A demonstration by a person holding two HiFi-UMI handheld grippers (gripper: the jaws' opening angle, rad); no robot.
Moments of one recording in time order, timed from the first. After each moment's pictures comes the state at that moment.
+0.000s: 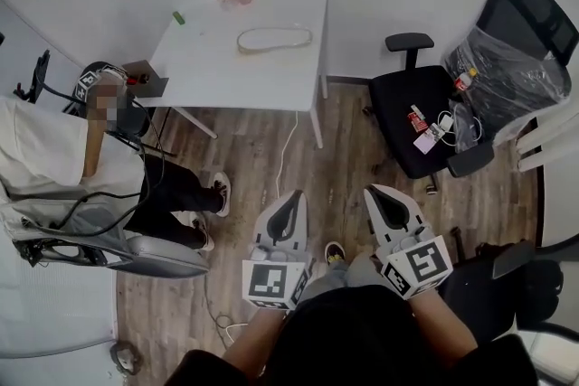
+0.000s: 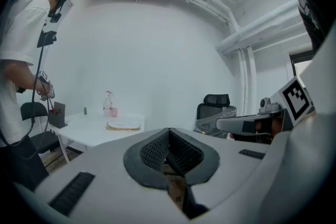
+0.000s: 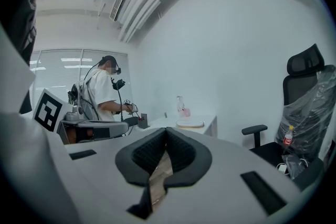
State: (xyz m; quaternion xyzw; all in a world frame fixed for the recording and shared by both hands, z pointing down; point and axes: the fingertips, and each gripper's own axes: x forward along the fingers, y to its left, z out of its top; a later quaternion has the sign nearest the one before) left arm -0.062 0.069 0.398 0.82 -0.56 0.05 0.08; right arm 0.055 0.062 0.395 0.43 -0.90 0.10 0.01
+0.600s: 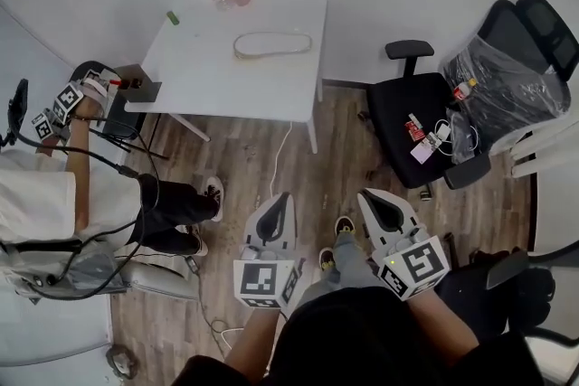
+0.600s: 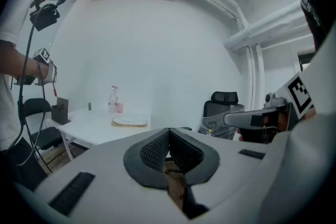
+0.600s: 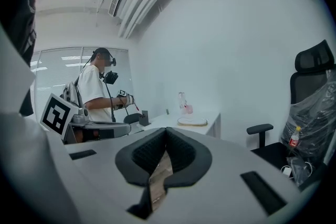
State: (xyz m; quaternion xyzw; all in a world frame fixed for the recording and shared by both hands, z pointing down) left arm -0.092 0.030 0.414 0.81 -0.57 0.07 0.11; right arm 0.036 0.027 0.399 0.41 -0.90 0.11 0.03
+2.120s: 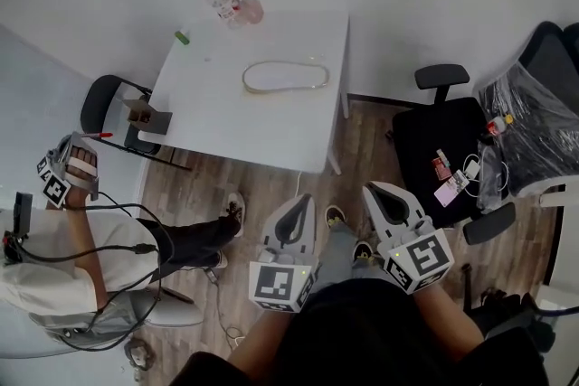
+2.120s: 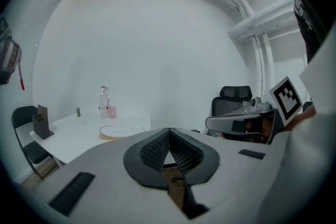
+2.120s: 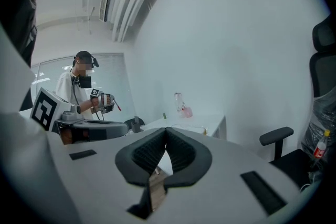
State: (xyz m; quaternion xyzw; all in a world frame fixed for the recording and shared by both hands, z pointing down) left arm -0.057 -0.159 0.420 0.81 -0.57 0.09 0.10; right arm 0.041 -0.185 0.424 0.38 -0.92 0.14 0.01
